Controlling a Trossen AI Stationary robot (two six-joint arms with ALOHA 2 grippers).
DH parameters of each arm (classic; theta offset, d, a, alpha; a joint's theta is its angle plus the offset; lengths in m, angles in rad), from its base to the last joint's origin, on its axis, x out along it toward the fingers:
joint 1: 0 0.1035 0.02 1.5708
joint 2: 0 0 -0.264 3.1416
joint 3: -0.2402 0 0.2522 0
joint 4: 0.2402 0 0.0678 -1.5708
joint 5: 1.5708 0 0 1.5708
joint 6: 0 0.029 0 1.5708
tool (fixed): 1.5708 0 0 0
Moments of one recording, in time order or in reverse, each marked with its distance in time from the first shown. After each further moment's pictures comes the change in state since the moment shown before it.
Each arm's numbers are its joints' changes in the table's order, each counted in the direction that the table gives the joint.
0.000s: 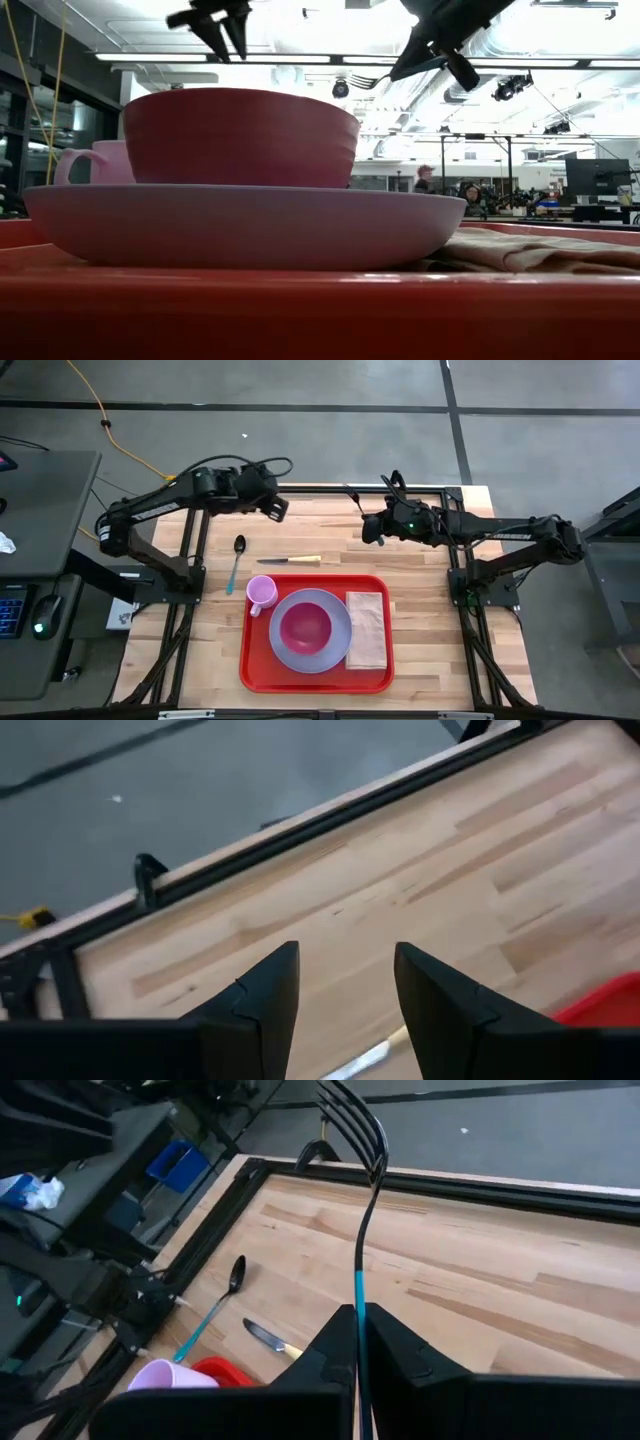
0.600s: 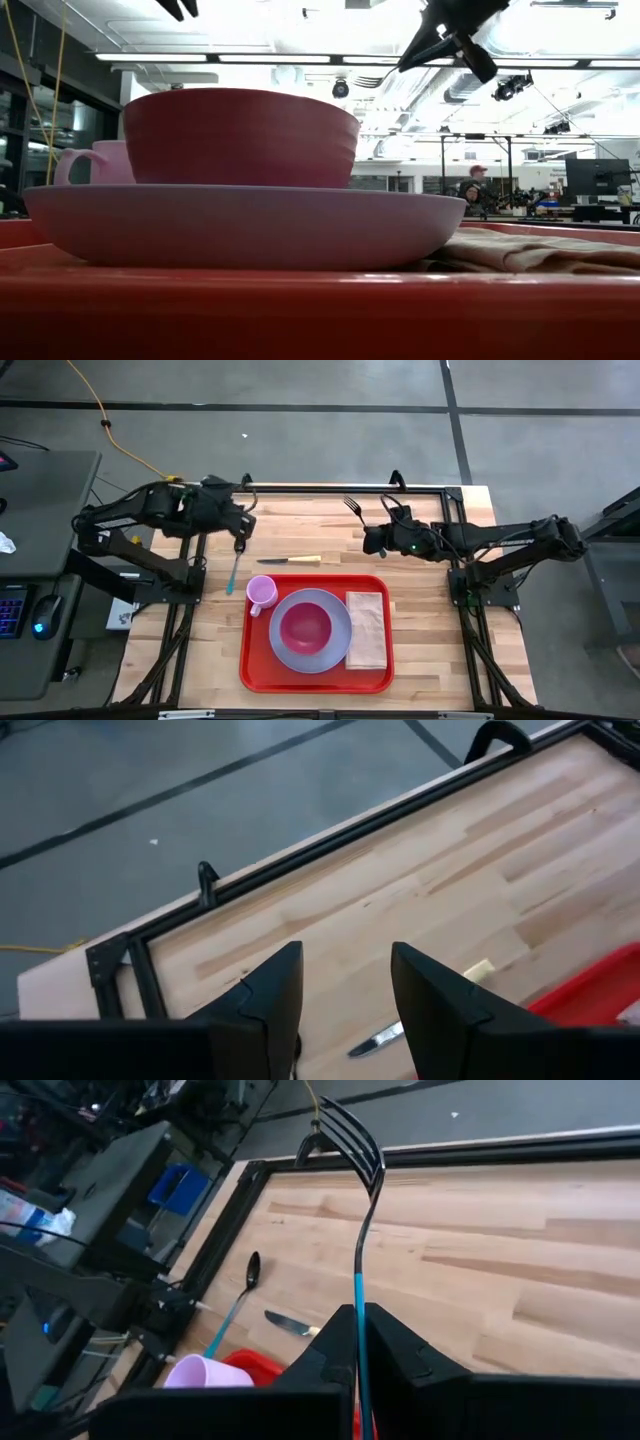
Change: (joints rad) left arm -0.273 0.178 0.000 0.279 -0.237 -0.221; right arm 0.161 0.010 0.000 0.068 0.162 0.241
